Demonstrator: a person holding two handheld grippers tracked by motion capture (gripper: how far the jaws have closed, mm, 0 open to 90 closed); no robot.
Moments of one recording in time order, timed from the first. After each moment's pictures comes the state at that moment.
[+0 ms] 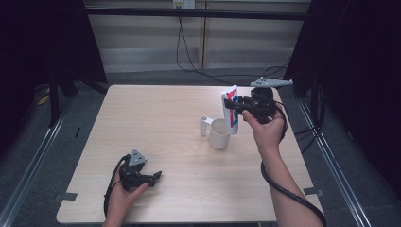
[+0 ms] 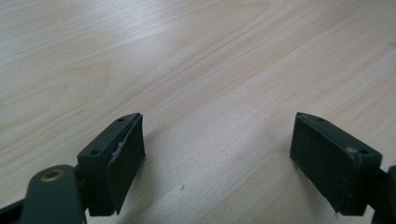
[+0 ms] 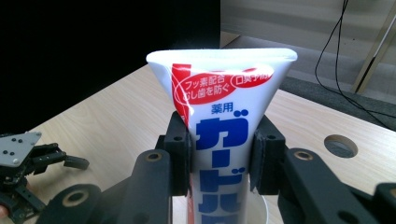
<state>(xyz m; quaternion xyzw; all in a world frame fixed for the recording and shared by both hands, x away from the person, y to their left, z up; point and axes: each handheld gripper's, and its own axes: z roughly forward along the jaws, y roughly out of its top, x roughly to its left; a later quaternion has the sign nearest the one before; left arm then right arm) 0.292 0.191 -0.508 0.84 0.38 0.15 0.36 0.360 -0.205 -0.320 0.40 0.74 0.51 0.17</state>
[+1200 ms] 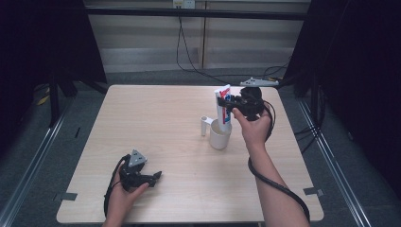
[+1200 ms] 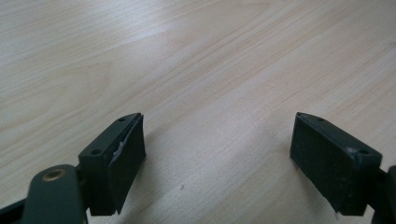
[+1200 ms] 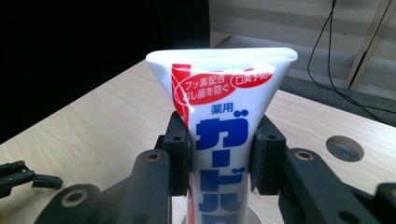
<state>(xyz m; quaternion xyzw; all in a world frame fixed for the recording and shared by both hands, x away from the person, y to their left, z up) 0.292 0.191 -0.508 0.84 0.37 0.16 0.36 0.389 -0.190 -0.348 0.43 0.73 0.50 0.18</state>
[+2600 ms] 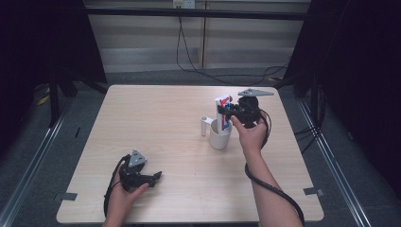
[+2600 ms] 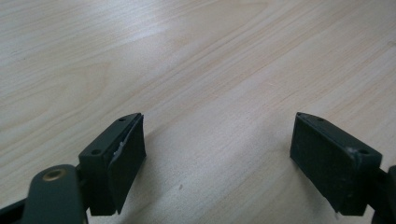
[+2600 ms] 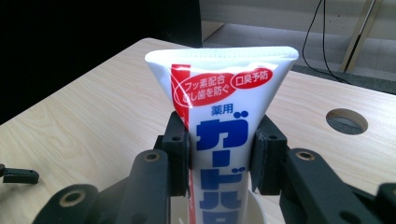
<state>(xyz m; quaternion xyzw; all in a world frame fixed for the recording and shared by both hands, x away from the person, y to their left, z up) 0.292 0.191 -0.508 0.84 0.37 0.16 0.36 0.392 -0.193 -0.388 0.45 0.73 0.49 0.18</state>
